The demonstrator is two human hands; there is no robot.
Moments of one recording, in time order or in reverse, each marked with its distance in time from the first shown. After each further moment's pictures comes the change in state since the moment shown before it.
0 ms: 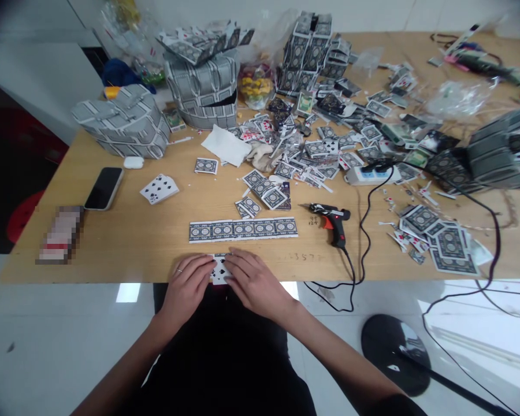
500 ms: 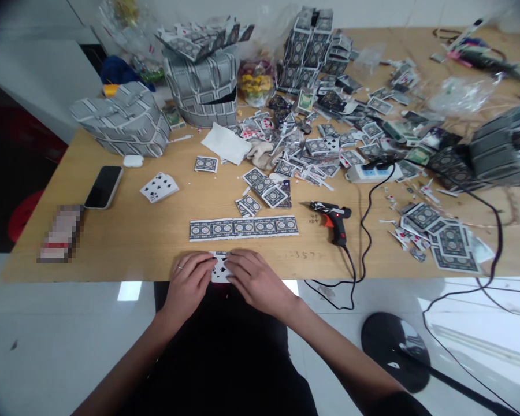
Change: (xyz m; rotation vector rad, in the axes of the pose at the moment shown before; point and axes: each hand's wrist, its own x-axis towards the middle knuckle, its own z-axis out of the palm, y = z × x) left_hand 0.002 0.003 0.004 0.025 0.019 -0.040; right_hand -0.002 0.004 -0.001 0.026 -0.025 -0.015
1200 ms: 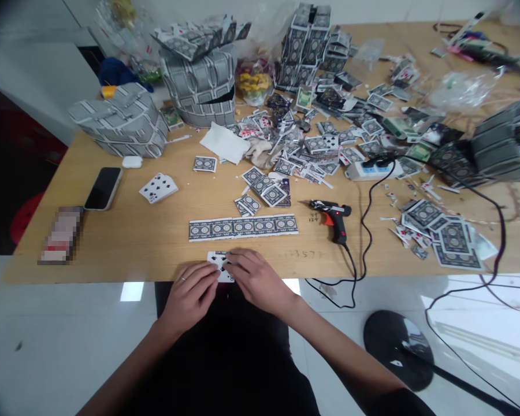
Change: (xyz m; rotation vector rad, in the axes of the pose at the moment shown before) left_hand -0.008 0.012 -0.011 -0.108 -0.013 0.121; right_hand 0.001 0.004 0.002 -0.012 0.014 -0.022
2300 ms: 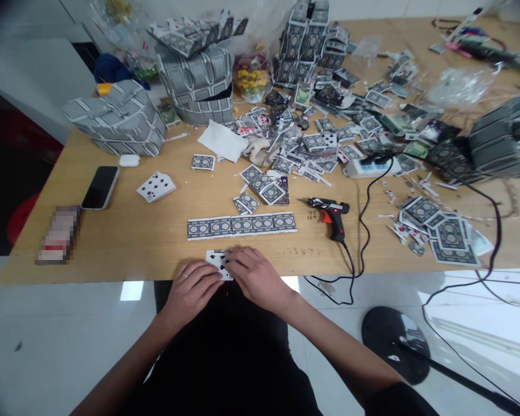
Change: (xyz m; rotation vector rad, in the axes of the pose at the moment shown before) left_hand 0.003 -0.007 0.005 0.003 -0.015 0.101; right_hand 0.002 0.000 0.000 0.024 0.006 0.021
